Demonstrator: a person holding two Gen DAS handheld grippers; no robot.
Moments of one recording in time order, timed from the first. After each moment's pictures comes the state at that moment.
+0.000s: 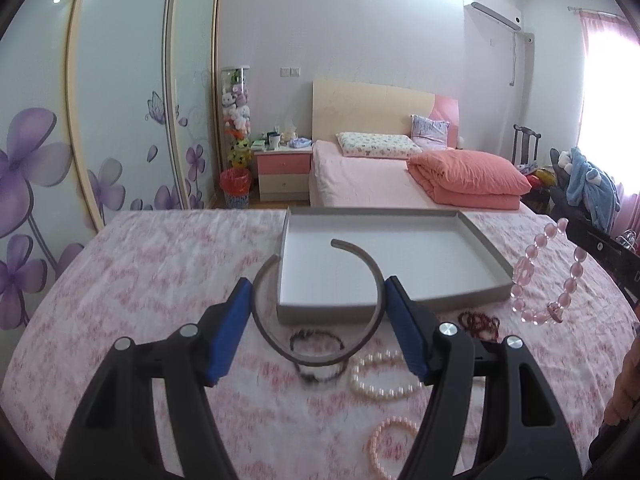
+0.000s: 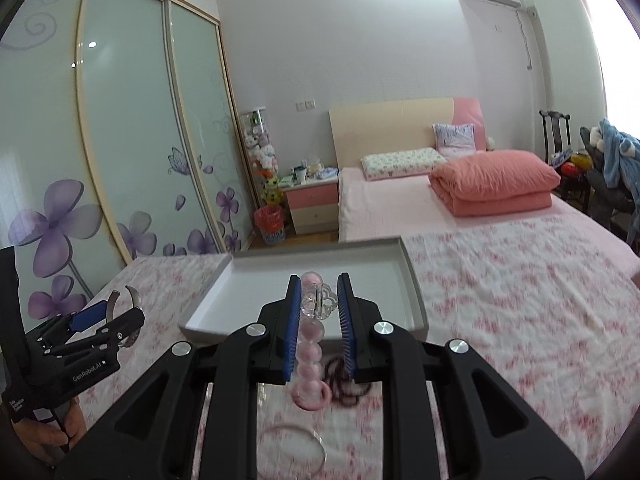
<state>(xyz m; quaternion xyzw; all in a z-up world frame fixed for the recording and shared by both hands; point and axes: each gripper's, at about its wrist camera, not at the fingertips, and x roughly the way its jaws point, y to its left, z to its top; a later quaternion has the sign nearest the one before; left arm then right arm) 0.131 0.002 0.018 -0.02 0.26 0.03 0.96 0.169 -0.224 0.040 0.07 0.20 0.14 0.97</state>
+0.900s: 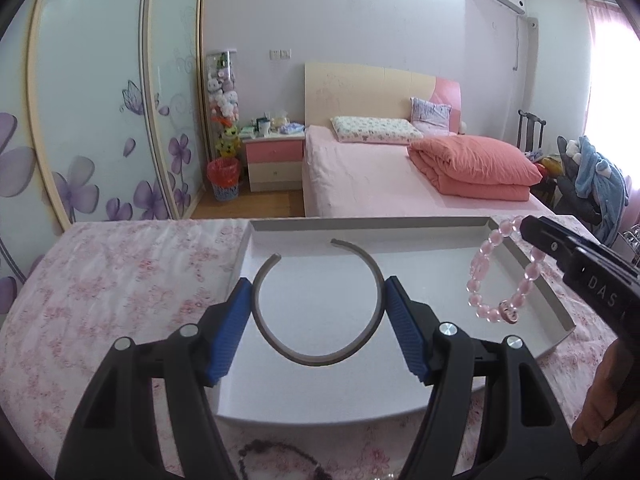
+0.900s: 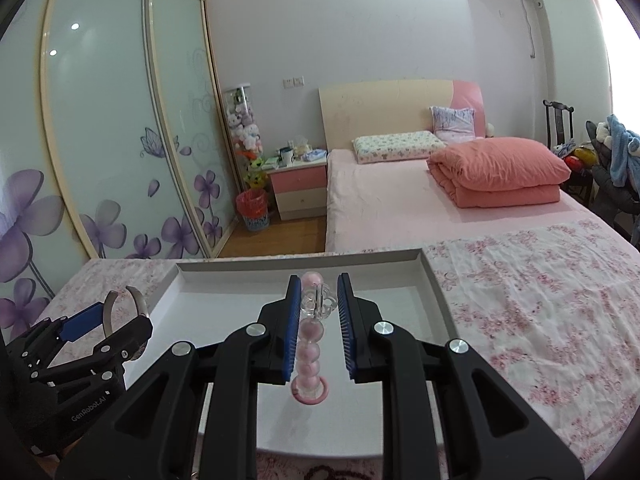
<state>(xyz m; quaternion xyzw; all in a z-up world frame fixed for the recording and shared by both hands) 0.272 -0.016 -0.023 -0.02 0.30 0.02 0.95 0.305 -0.186 -0.005 0.06 0.25 0.12 0.96</state>
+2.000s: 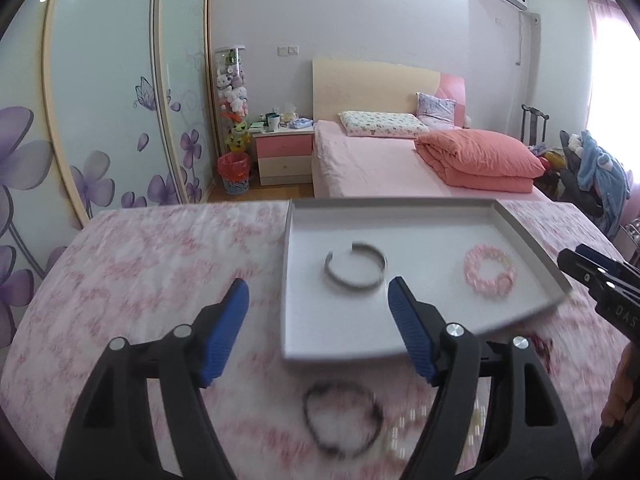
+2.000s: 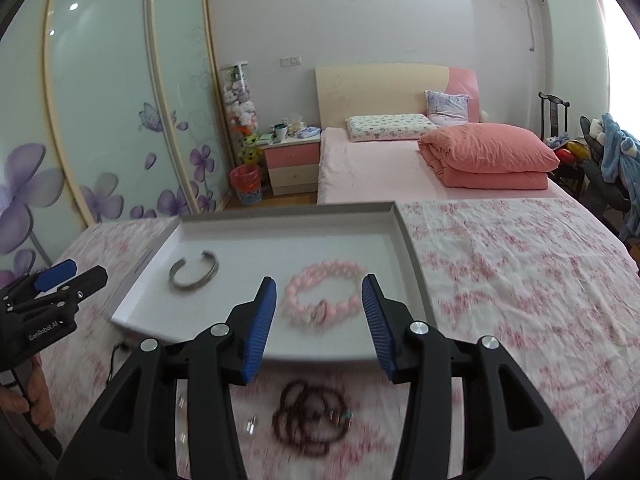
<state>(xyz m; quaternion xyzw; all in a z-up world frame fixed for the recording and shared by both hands) 0.211 0.026 -0.018 -0.01 0.30 0.02 0.95 0.250 -0.209 -0.013 0.03 0.28 0.11 0.95</state>
